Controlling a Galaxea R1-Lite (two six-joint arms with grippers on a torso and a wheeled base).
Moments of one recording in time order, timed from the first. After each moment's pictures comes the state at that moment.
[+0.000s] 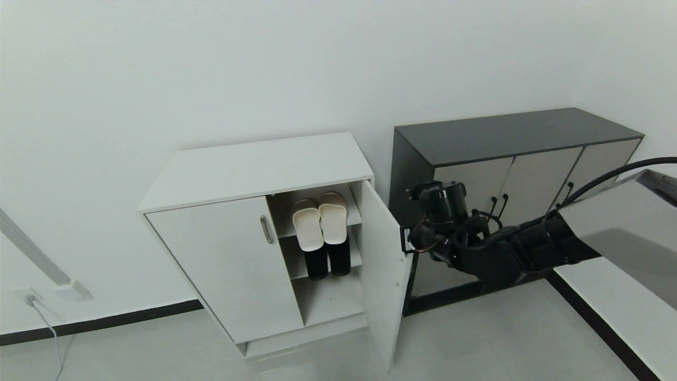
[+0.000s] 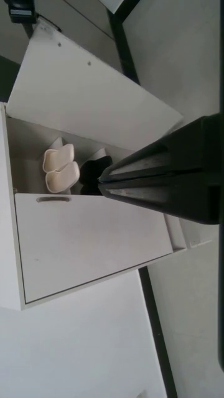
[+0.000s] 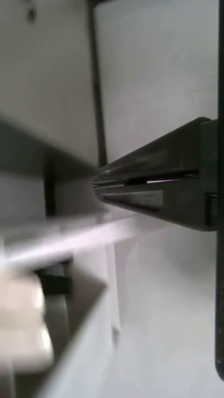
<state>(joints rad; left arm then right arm) 0.00 0.00 0.00 0.00 -0.01 0.00 0.62 2.15 -1.29 -0.44 -0.35 0.17</state>
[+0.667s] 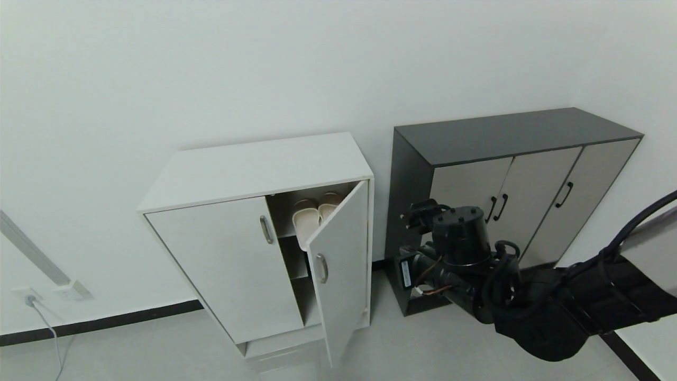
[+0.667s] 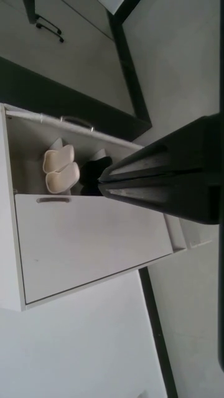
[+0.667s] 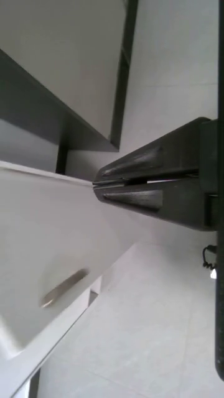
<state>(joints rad) 0.00 0.00 0.00 0.00 -0.01 0.00 0.76 1.98 -0.94 -0.67 -0.35 0.09</state>
